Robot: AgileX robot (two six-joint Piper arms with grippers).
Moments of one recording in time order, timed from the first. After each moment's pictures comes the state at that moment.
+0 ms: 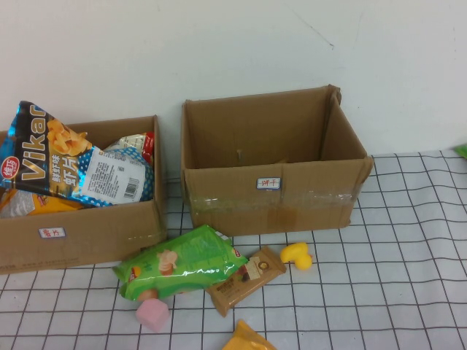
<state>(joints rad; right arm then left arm) 0.00 -0.01 0.02 -0.14 0.43 0.10 -0.09 -0.01 0.02 -0.13 0.37 -0.02</state>
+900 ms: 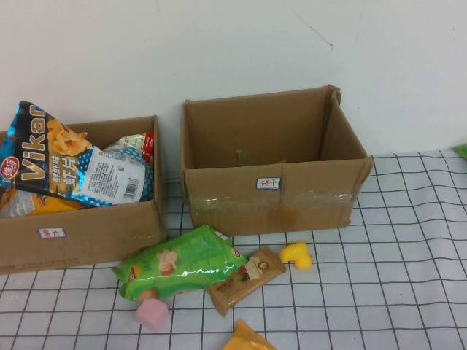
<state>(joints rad) 0.00 -0.01 0.02 -0.13 0.43 0.10 -0.01 -0.01 0.02 -0.01 0.37 -0.02</state>
